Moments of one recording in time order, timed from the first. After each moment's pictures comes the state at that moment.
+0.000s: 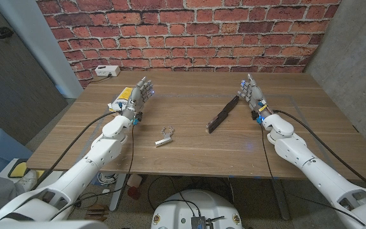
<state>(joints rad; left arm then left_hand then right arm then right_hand) 0.82 0.51 0.38 -1.27 -0.64 -0.30 -0.04 0.10 0.00 0.52 -0.12 0.17 0.16 -0.01 0.19 0.18 0.19 -0.01 0.22 0.22 0.11 -0.04 0.18 0.17 0.17 0.01 0.19 0.17 -0.85 -0.52 -0.37 -1.32 0.65 0.27 0.02 0.25 0.01 -0.04 -0.10 0.21 0.09 0.03 0.19 0.18 0.08 0.03 0.21 0.20 0.04 -0.03 0.19 0.29 0.18 0.02 0.27 0.17</state>
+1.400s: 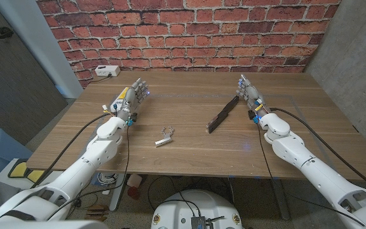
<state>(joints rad) 0.81 0.51 0.35 -1.19 -0.68 -0.34 -0.10 0.10 0.00 0.53 -0.12 0.17 0.14 -0.02 0.18 0.18 0.19 -0.01 0.22 0.22 0.11 -0.04 0.18 0.17 0.17 0.01 0.19 0.17 -0.85 -0.53 -0.40 -1.38 0.56 0.25 -0.07 0.34 0.04 0.00 -0.14 0.21 0.12 0.01 0.20 0.18 0.13 0.01 0.22 0.20 0.07 -0.04 0.21 0.26 0.19 0.02 0.24 0.17</state>
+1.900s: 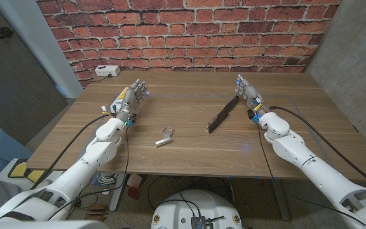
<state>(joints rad) 0.82 0.51 0.35 -1.18 -0.68 -0.36 -0.13 0.10 0.00 0.53 -0.12 0.17 0.14 -0.02 0.18 0.18 0.19 -0.01 0.22 0.21 0.11 -0.04 0.18 0.17 0.17 0.01 0.19 0.17 -0.85 -0.55 -0.41 -1.40 0.52 0.25 -0.08 0.36 0.03 0.01 -0.15 0.21 0.12 0.01 0.20 0.18 0.12 0.01 0.21 0.20 0.07 -0.04 0.21 0.25 0.19 0.02 0.23 0.17</state>
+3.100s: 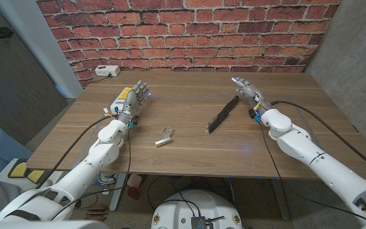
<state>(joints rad) 0.81 0.48 0.35 -1.13 -0.69 -0.40 -0.16 0.10 0.00 0.53 -0.12 0.17 0.15 -0.01 0.18 0.18 0.19 -0.01 0.22 0.21 0.11 -0.04 0.18 0.17 0.17 0.01 0.19 0.17 -0.85 -0.64 -0.44 -1.52 0.38 0.13 -0.14 0.46 0.04 0.03 -0.17 0.21 0.08 -0.03 0.19 0.18 0.09 -0.03 0.20 0.20 0.03 -0.03 0.19 0.22 0.18 0.01 0.20 0.17</state>
